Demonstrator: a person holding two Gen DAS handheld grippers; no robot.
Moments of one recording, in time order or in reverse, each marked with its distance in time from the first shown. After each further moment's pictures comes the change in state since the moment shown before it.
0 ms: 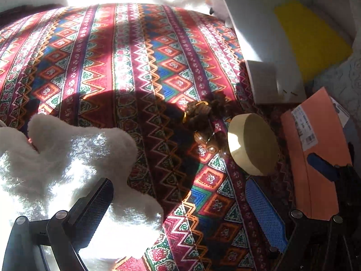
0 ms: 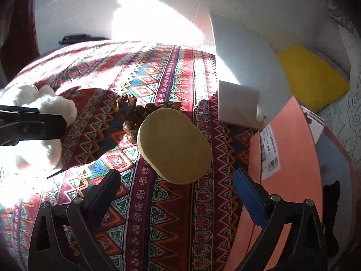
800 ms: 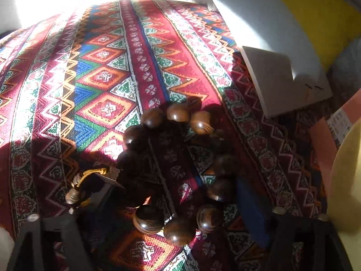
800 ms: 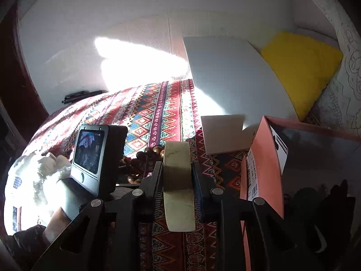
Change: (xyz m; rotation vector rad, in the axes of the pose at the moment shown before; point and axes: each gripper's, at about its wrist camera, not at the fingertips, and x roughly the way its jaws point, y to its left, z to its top) left arm 0.125 -0.065 0.047 0.088 -0.053 0.057; right arm -0.043 -0.095 0.026 0.301 -0.171 0.219
